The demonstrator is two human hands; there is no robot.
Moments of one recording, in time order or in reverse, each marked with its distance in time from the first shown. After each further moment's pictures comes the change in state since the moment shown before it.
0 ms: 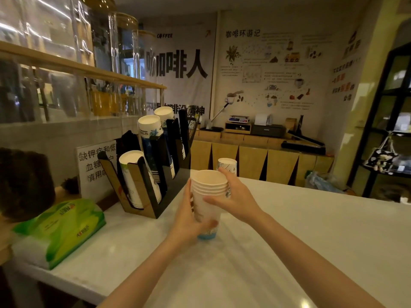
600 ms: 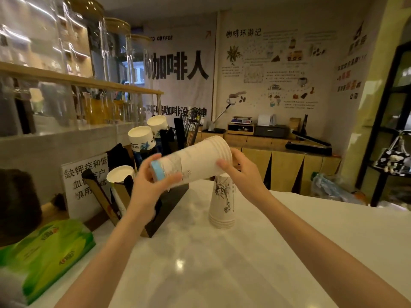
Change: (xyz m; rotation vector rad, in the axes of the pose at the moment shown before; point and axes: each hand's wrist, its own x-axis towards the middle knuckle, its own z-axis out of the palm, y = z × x) left_hand 0.054 0.059 -0.077 -0.350 0.310 0.069; right_hand 0.062 -0.022 -0.046 0.261 0.123 -0.093
